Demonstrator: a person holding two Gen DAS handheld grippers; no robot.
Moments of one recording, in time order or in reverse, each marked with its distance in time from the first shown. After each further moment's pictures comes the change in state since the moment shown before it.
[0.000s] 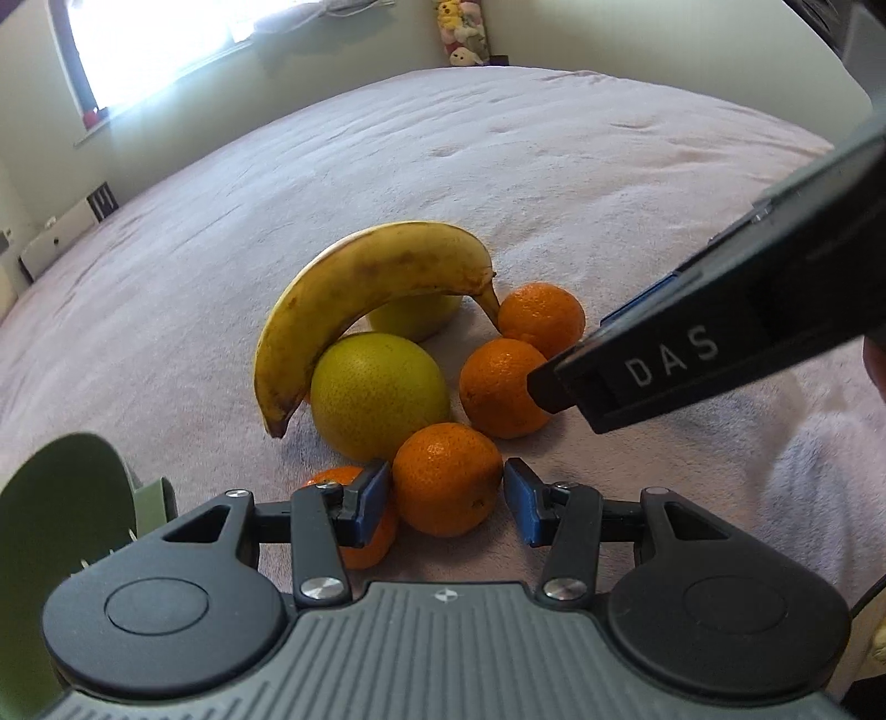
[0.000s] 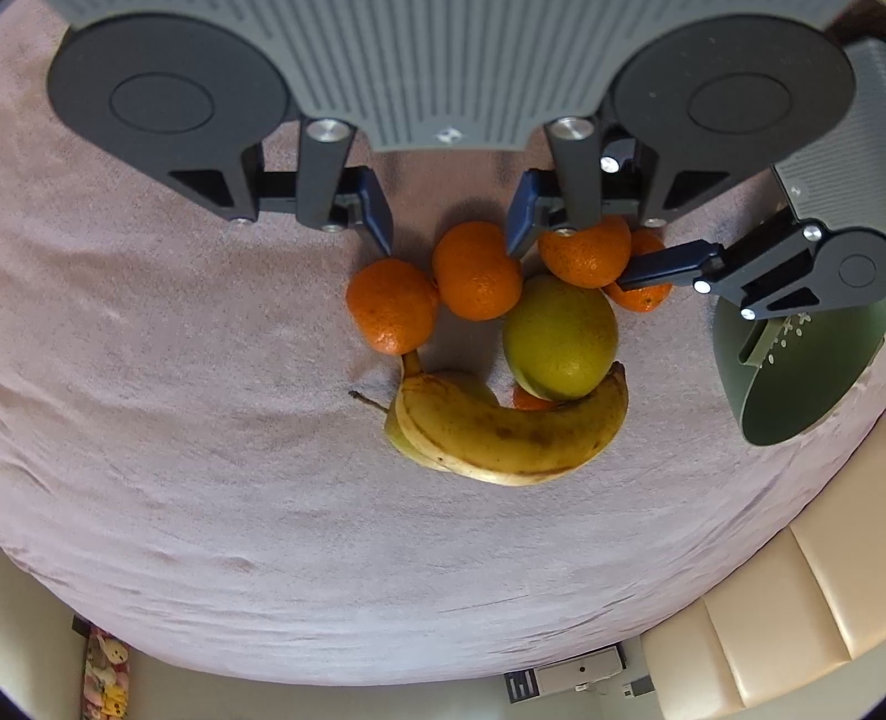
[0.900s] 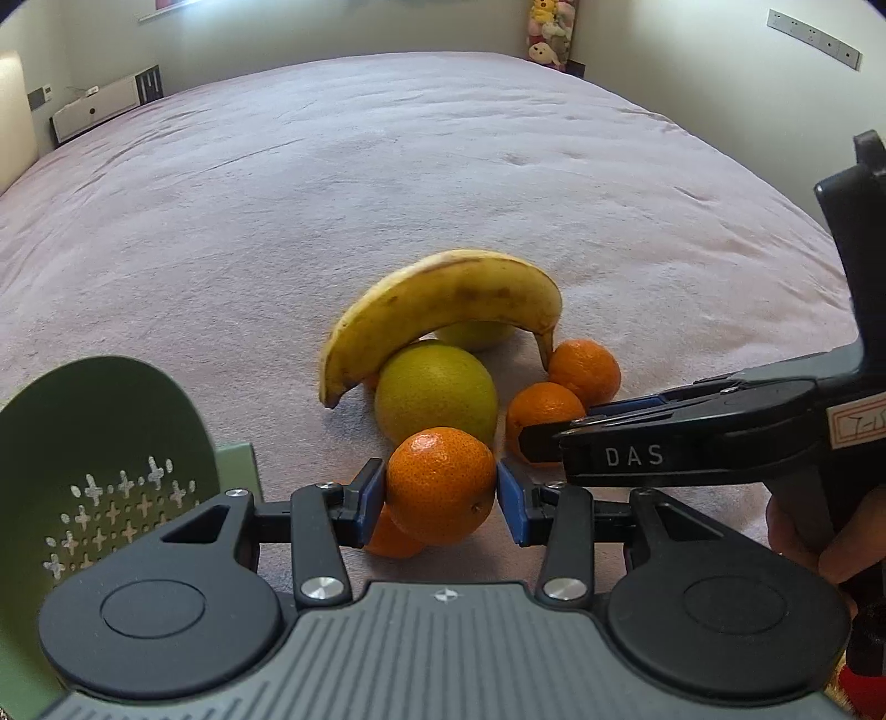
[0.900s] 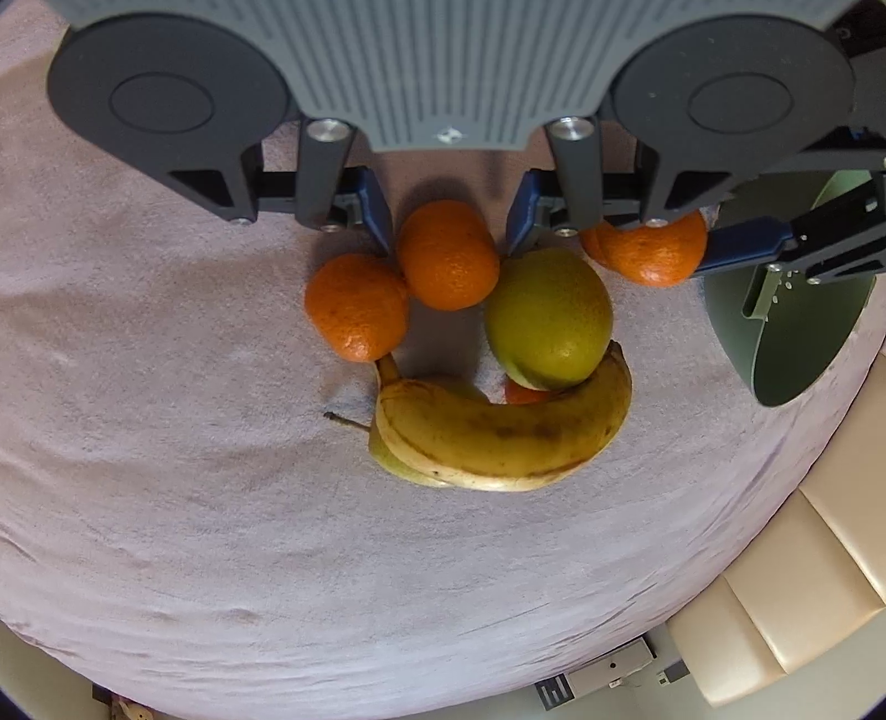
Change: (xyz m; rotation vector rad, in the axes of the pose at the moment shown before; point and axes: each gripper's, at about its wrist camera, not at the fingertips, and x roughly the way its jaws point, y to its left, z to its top) left arm -0.027 0.062 0.015 -0.312 0.078 -0.089; right arm 0.025 0.002 0.011 0.128 0.049 0.053
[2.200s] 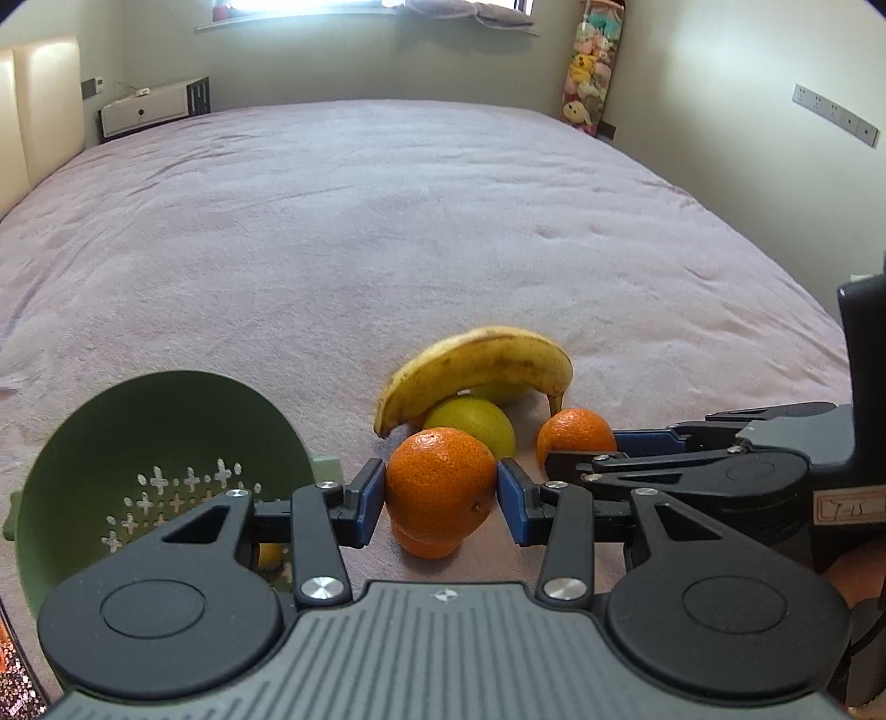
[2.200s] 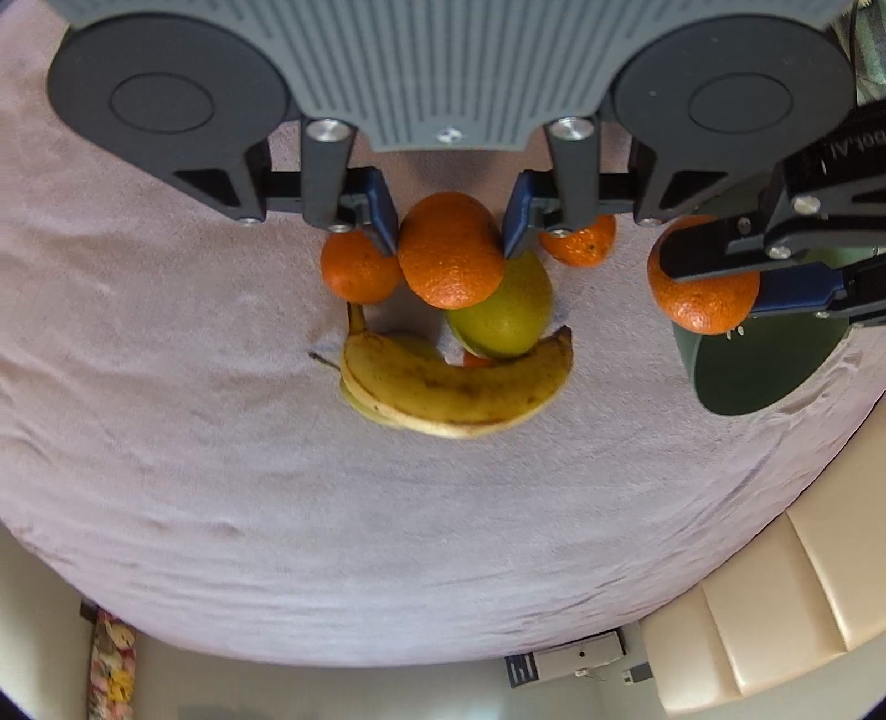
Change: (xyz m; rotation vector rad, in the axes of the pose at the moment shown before) left arm -0.067 0.021 0.003 -0.114 -0.109 0.013; right arm -0.052 0.044 -0.005 -0.152 -0.098 -0.077
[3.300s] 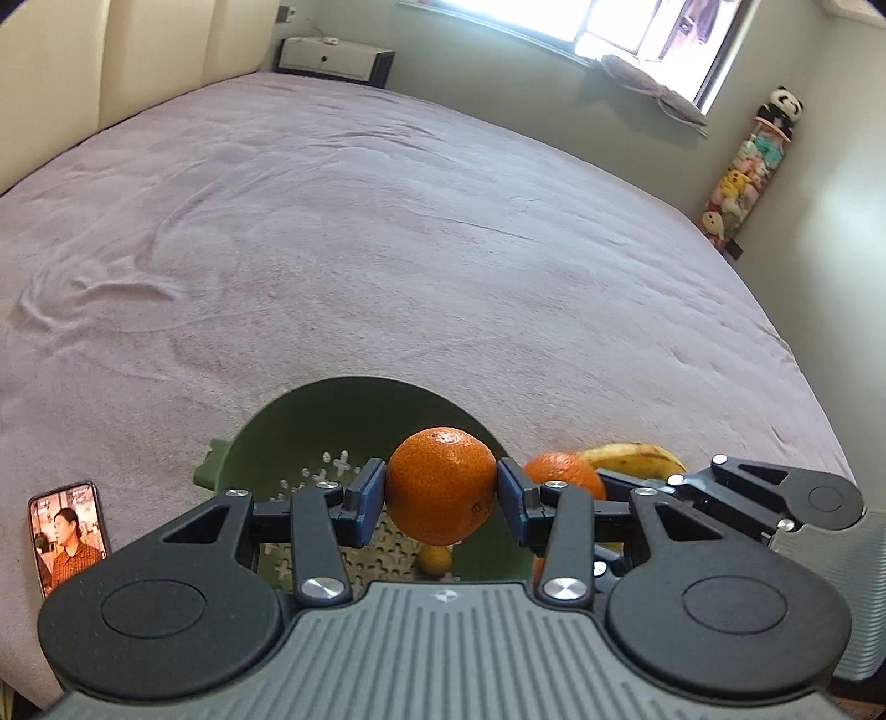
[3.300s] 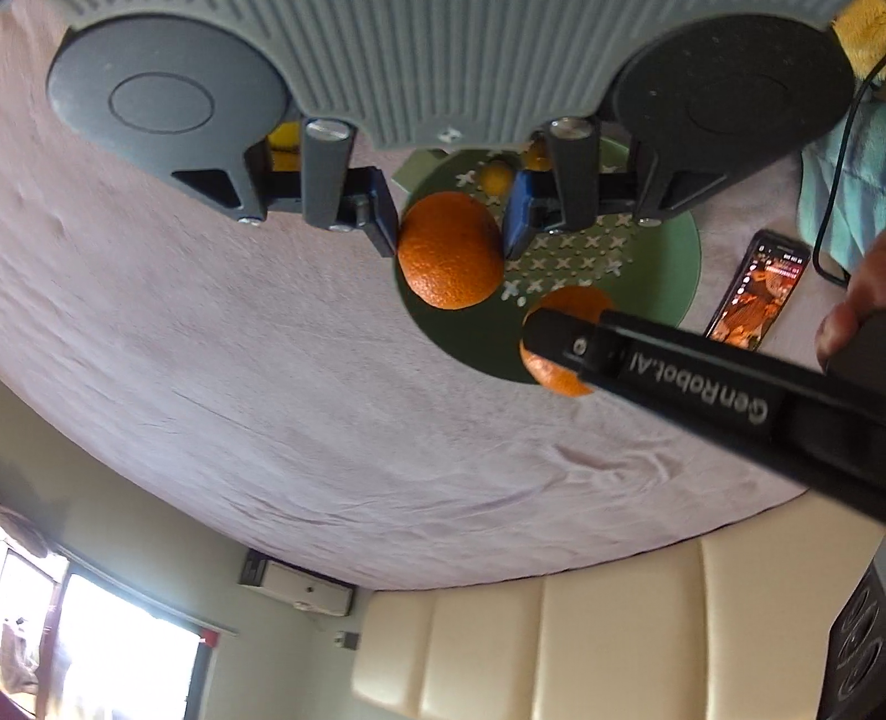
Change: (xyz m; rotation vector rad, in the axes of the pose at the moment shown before) left arm -0.052 0.130 0.008 -0.402 -0.034 0.100; right arm -0.016 0.158 0.035 -0.595 -0.099 0.224
